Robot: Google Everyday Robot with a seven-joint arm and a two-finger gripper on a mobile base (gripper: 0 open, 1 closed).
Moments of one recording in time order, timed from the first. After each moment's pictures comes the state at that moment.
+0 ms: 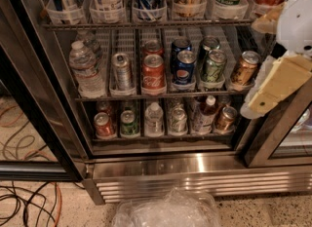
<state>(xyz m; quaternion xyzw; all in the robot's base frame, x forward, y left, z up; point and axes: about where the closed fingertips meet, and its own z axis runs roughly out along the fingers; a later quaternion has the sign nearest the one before) 0.431 -0.166 1.012 -0.59 0.76 -0.01 0.26</state>
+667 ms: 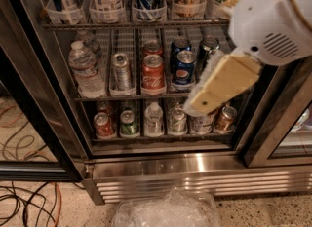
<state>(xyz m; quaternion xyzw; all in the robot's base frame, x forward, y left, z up) 0.415 -0.082 1.042 -0.57 0.74 -0.01 0.35</state>
